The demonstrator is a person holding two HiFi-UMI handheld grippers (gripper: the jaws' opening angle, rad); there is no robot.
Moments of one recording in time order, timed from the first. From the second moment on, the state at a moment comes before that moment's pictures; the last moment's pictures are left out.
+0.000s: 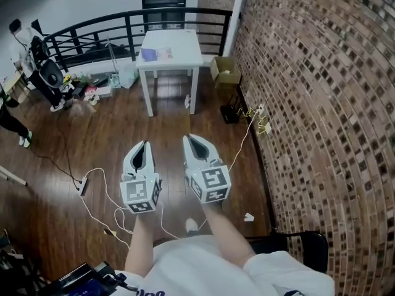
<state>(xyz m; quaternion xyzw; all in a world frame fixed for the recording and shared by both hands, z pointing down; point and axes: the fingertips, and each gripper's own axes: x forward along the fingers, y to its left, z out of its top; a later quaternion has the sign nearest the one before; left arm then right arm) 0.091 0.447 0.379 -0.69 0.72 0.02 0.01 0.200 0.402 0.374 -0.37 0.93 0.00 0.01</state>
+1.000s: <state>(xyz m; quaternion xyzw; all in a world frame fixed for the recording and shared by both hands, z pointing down) -0.081 0.165 0.397 -0.70 0.72 0.02 -0.03 0.012 0.139 0.404 -0.37 0.93 -0.03 -0.04</state>
